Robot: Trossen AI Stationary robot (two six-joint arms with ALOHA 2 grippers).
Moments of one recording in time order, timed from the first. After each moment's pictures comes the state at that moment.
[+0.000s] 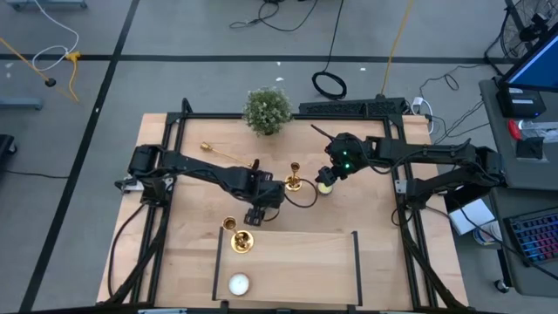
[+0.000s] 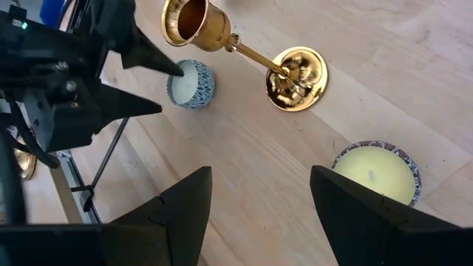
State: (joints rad) left arm -0.08 1.85 1.31 -0.75 -0.07 0.19; right arm -0.23 1.25 0.90 -0.49 -0.24 0.83
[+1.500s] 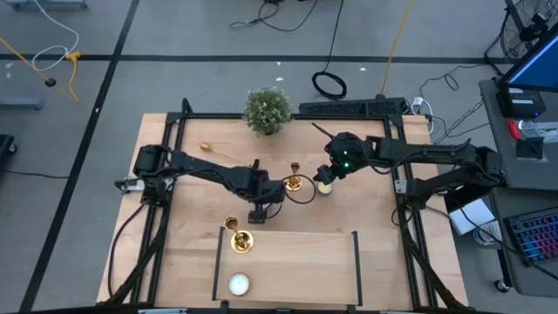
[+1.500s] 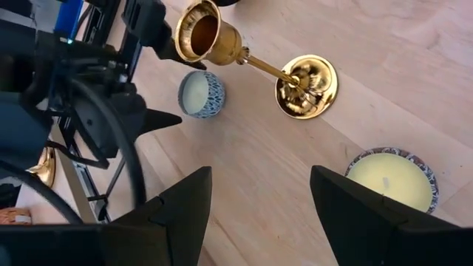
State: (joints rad) left arm -0.05 1.90 1.31 -0.77 -0.08 0.02; right arm -0.23 1.25 0.90 -0.46 -0.24 0.87
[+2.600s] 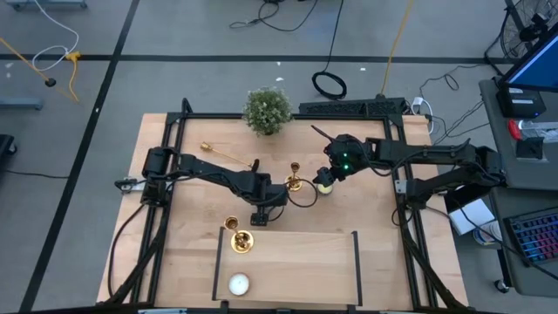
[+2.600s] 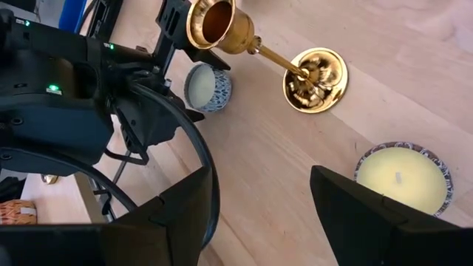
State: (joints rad) left arm -0.06 1.97 1.31 -0.73 -0.09 0.03; right arm -0.21 1.25 0.90 -0.45 -0.24 0.88
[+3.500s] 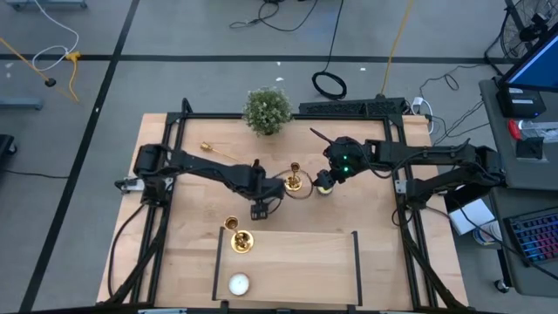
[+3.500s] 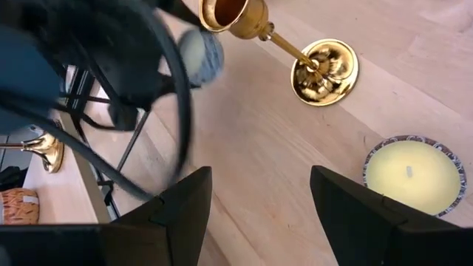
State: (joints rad) left arm -0.03 1.88 1.31 -0.82 -0.15 -0.14; right arm -0.18 1.25 0.90 -0.45 -0.24 0.88
